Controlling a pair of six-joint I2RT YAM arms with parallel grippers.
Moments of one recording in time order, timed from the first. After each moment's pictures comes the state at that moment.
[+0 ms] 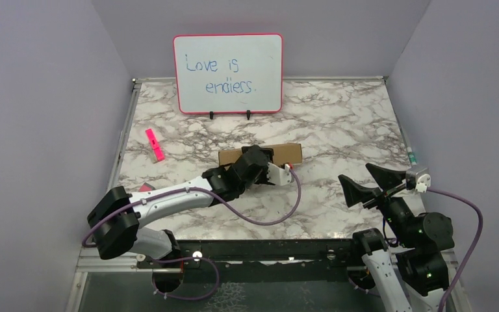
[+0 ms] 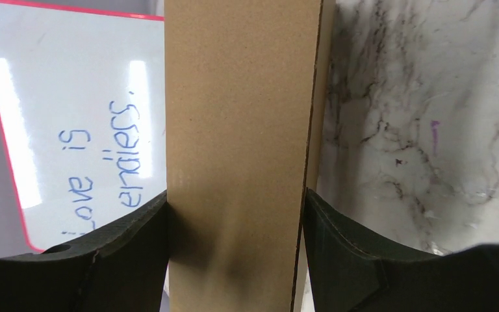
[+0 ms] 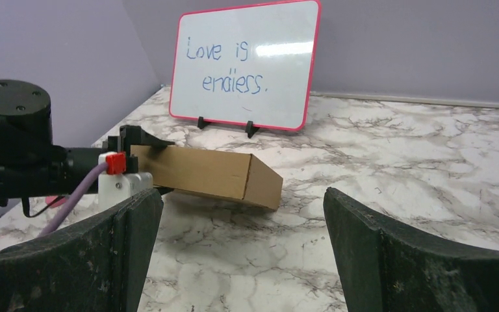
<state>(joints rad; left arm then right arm) -1.03 1.37 0.94 -0.17 -0.32 0.84 0.21 0.05 0.70 -0.49 -0.21 0.22</state>
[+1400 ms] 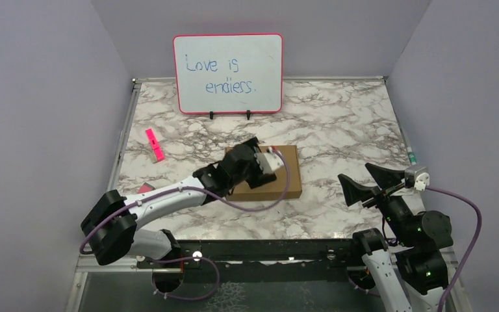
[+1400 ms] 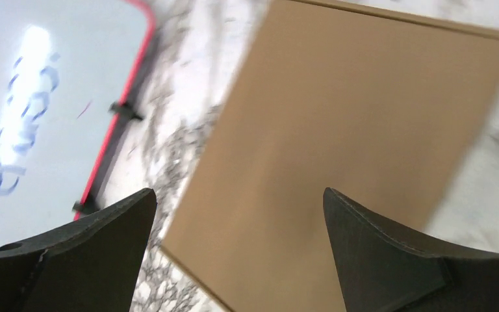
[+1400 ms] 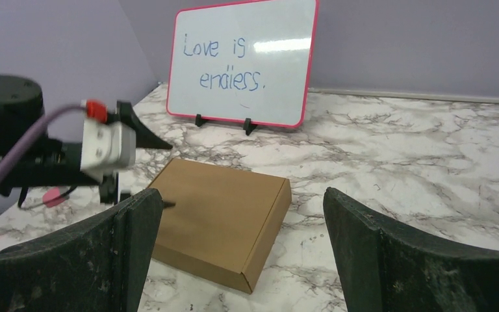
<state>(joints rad) -1.01 1.30 0.77 0.02 -0.16 0.54 0.21 0.05 0.70 -0.49 -0.21 0.22</state>
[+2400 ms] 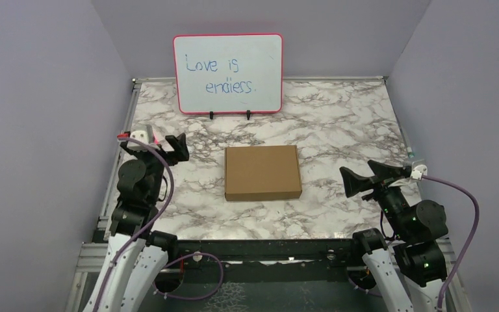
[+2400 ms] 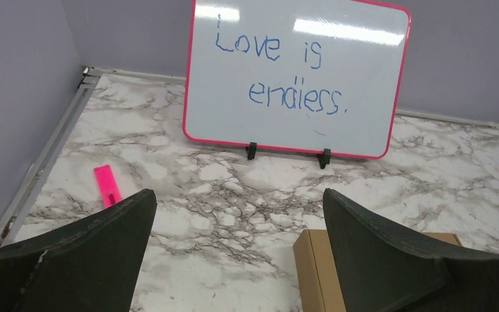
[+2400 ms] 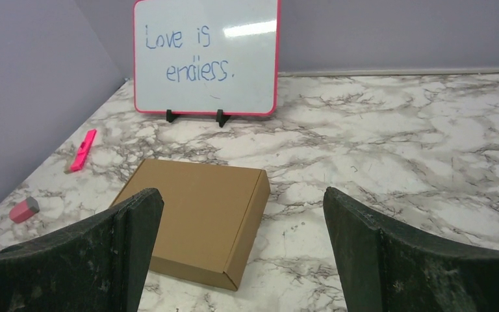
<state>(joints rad) -0.23 0.55 0.66 -0.11 -0.18 -0.20 0.21 0.12 0.69 -0.49 -0.11 0.22</state>
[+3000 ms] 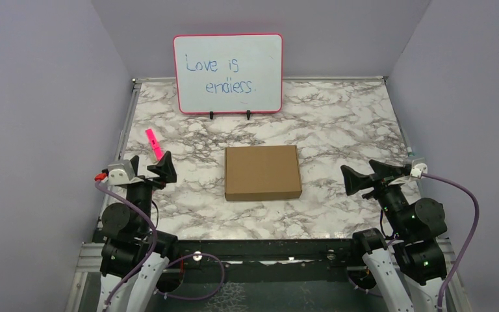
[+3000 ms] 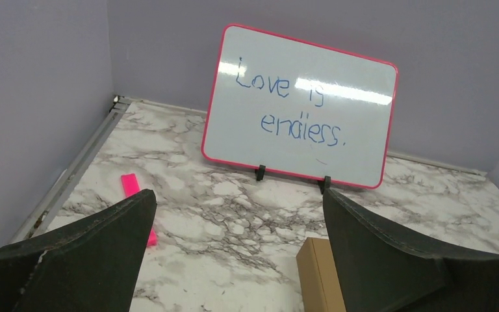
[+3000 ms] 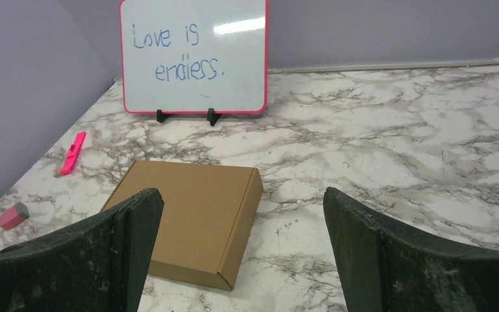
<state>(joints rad) -0.27 0.10 0.58 -0.28 -0.29 -0.20 0.21 0.14 0.69 -0.50 -0.08 0.22</state>
